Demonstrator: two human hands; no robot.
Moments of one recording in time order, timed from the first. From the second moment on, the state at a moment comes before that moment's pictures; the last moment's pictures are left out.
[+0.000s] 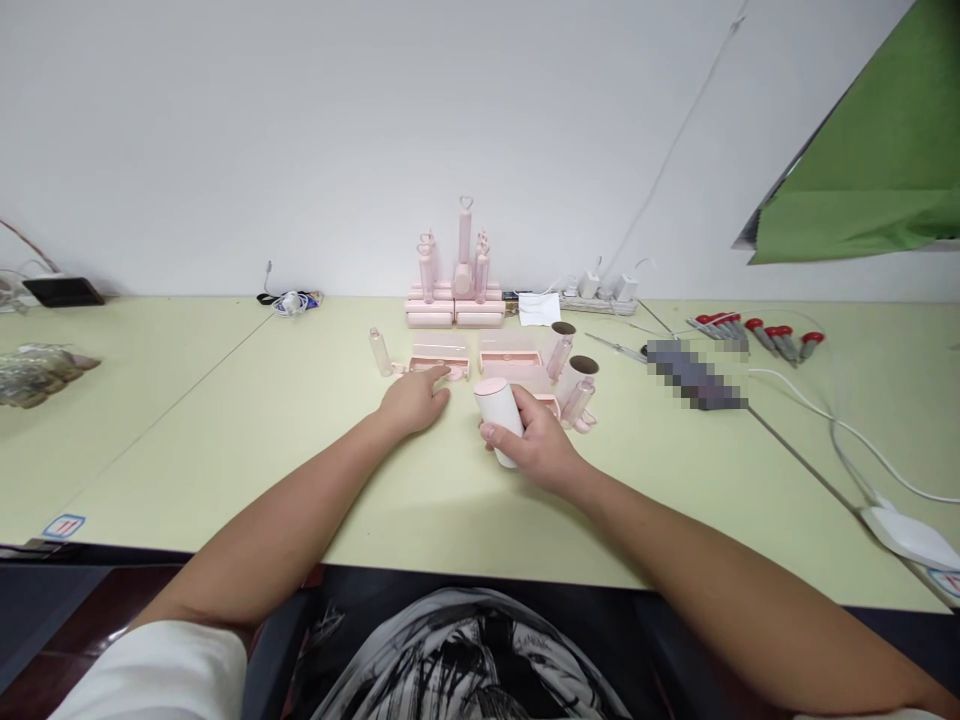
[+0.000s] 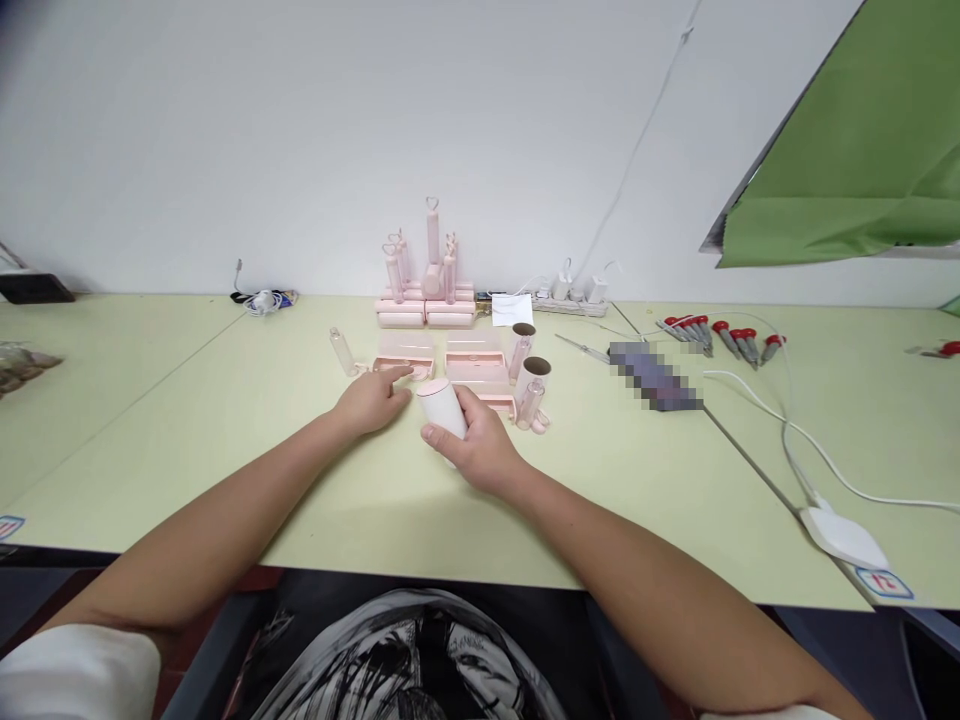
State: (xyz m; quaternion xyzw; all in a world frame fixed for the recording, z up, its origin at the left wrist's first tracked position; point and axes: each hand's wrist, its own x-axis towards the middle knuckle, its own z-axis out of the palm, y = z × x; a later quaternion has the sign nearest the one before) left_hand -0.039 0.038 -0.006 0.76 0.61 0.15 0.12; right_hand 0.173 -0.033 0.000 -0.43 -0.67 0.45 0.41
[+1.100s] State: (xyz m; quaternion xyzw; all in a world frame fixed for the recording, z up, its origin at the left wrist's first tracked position) left_hand -0.027 0.013 0.010 0.76 0.63 0.05 0.11; right_hand 0.171 -0.034 0.000 -0.41 -0.62 0.51 0.43
